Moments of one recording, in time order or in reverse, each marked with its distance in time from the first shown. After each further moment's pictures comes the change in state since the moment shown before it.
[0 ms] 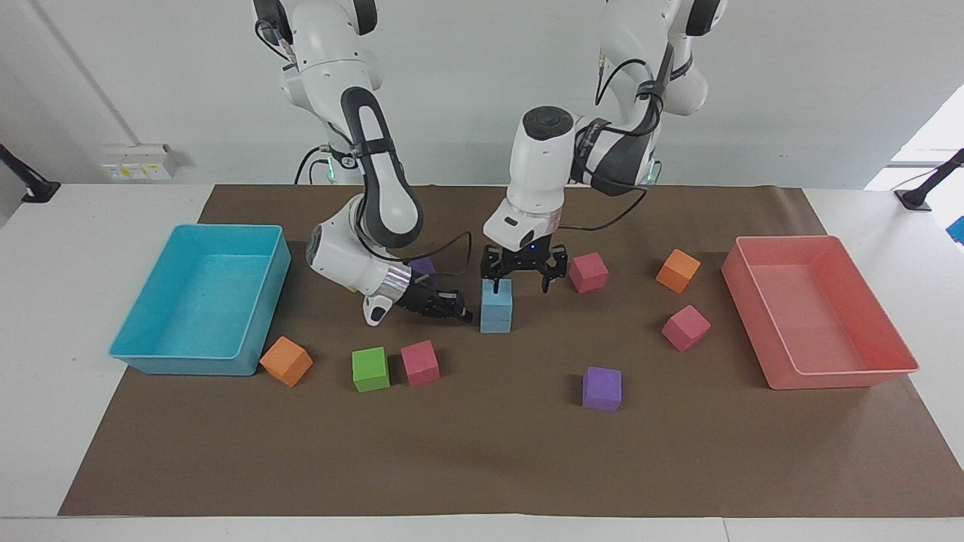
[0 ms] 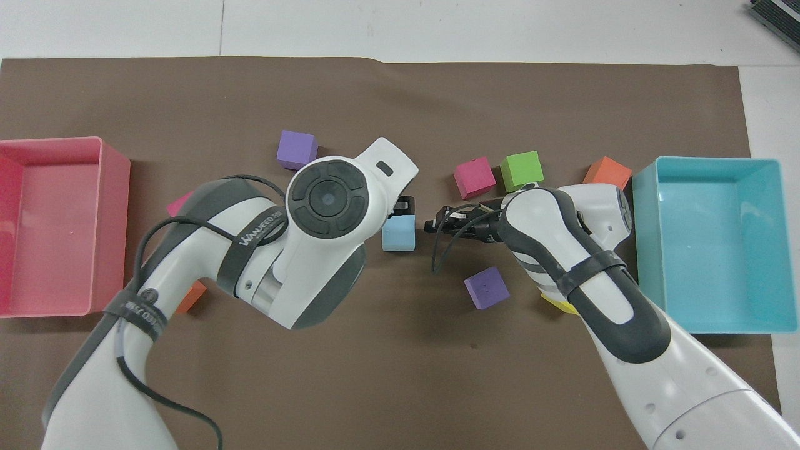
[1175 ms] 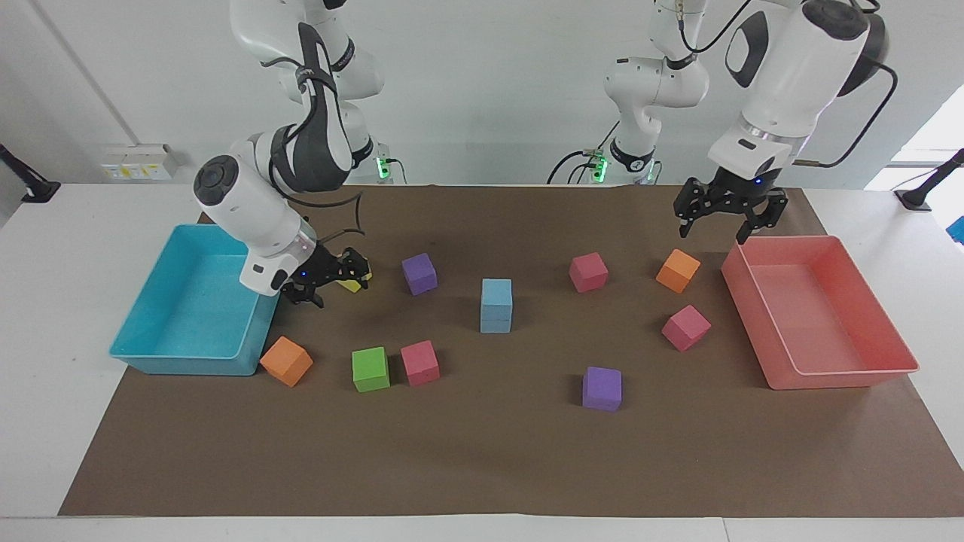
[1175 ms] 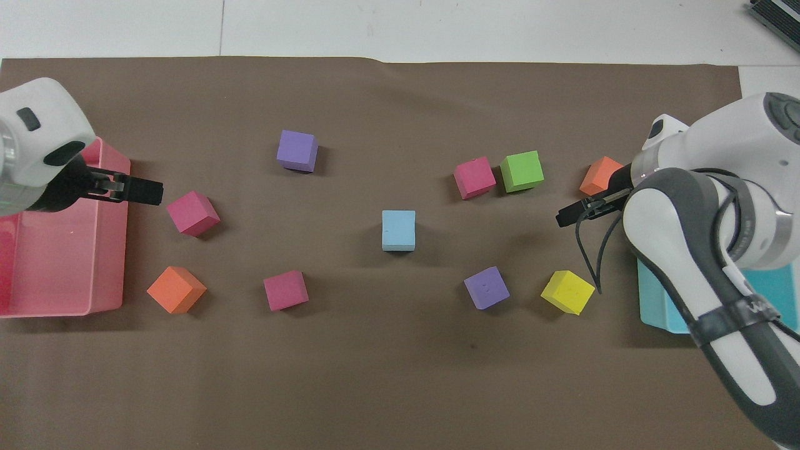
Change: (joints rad) left arm 0.451 -0.288 0.009 0.035 -0.059 -0.362 0.677; right arm -0.232 -0.208 -0.033 0.166 -0.954 -0.400 0.001
